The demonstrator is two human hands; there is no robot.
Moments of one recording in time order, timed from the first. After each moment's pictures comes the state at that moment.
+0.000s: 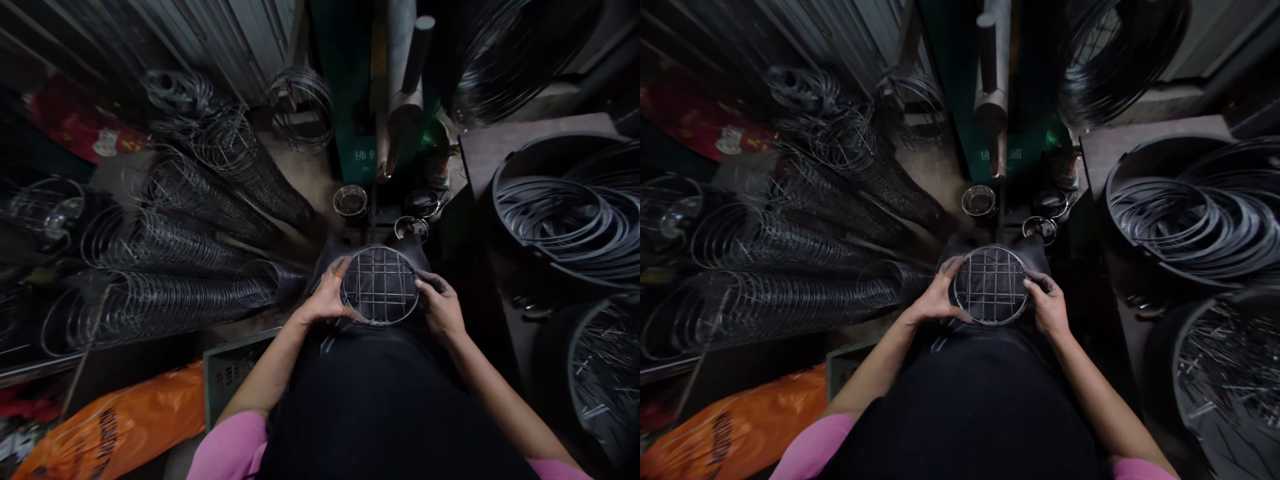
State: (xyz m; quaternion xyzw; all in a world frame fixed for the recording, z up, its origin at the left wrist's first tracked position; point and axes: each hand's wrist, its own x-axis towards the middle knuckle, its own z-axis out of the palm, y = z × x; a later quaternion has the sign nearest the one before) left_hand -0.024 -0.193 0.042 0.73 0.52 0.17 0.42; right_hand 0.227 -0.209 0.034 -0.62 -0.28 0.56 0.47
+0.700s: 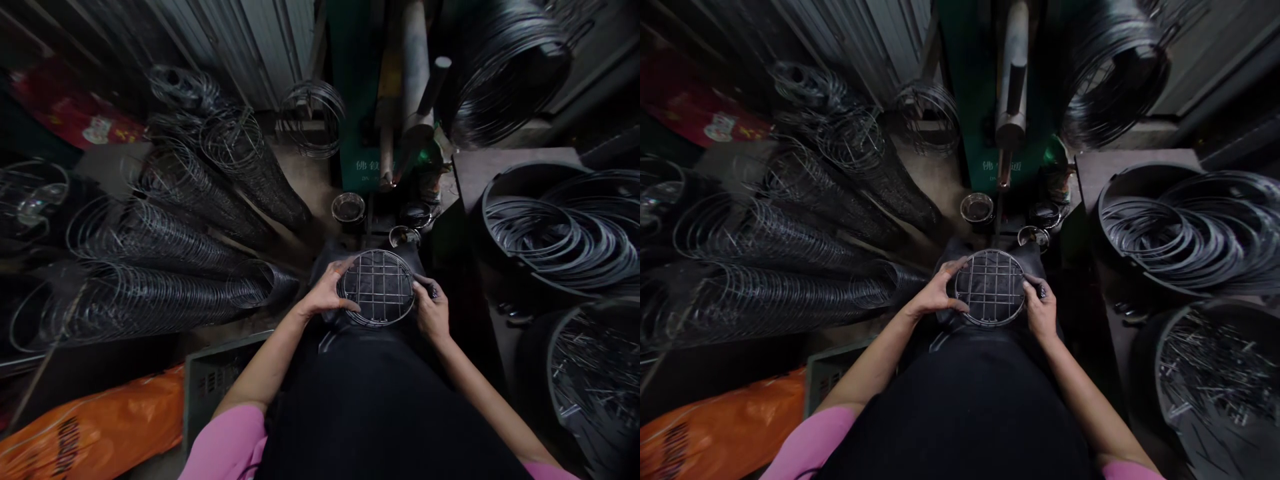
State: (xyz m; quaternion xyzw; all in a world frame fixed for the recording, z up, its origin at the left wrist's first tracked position) left_hand -0.033 -0.184 0.042 0.71 0.49 0.23 0.45; right_hand 0.218 -0.216 0.023 -0.65 -0.41 0.43 0.47
